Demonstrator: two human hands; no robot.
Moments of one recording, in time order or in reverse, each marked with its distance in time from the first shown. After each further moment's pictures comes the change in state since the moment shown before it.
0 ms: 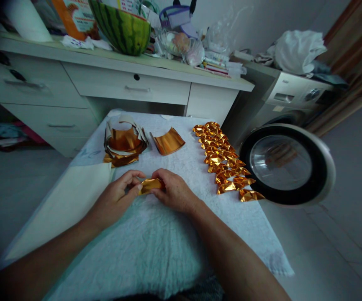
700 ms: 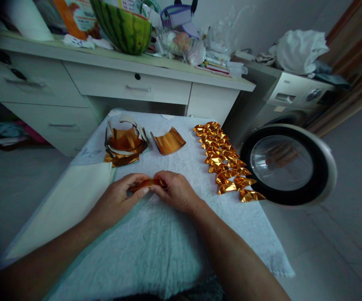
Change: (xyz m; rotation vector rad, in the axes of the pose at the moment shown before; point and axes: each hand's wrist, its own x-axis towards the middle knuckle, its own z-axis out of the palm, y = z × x) left_hand 0.000 0.000 0.002 0.086 0.002 0.063; right_hand 0.000 0.001 -0.002 -0.066 0.015 -0.016
